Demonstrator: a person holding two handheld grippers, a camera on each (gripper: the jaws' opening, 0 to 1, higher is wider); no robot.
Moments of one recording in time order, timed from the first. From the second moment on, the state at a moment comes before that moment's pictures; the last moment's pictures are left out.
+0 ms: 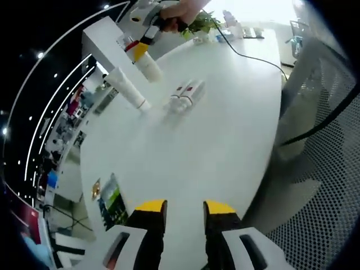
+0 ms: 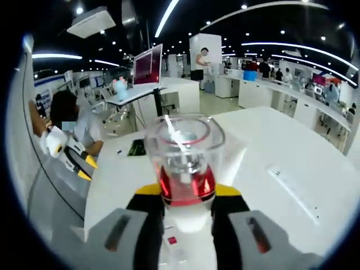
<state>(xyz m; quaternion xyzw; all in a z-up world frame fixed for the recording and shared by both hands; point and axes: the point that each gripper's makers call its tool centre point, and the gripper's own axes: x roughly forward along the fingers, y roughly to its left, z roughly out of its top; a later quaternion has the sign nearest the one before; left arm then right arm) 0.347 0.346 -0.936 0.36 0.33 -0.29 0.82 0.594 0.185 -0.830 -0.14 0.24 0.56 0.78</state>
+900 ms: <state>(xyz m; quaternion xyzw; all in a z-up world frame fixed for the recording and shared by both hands) 0.348 0.358 -0.946 0.32 0.35 -0.27 0.84 0.654 0.172 -0.894 -0.21 0.25 0.57 0.76</state>
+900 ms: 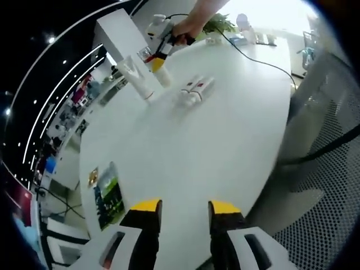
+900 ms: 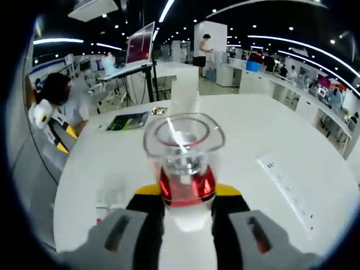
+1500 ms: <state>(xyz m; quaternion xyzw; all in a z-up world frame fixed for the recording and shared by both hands) 0.348 0.362 -0.948 0.32 0.35 -0.26 0.84 0.670 0.183 -0.904 -0.20 0.24 0.59 0.75</state>
